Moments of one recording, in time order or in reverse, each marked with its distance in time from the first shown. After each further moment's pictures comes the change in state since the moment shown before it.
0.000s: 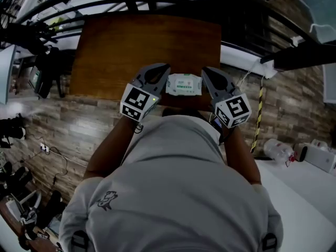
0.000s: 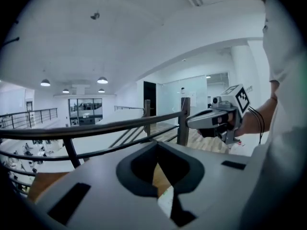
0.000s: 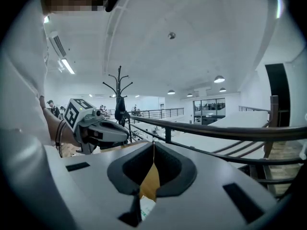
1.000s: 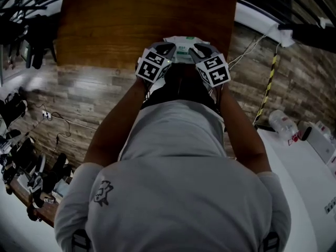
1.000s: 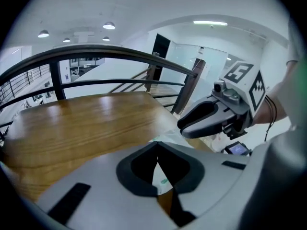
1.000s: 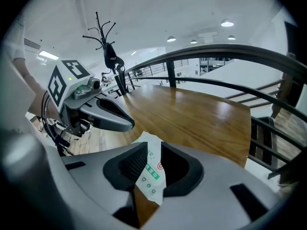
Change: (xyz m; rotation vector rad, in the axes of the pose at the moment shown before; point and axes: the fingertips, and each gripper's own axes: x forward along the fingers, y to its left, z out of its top) left arm 0.074 -0.040 -0.226 -0.245 0.488 -0.047; right arm 0.060 0.019 -0.252 0.131 0.567 0.116
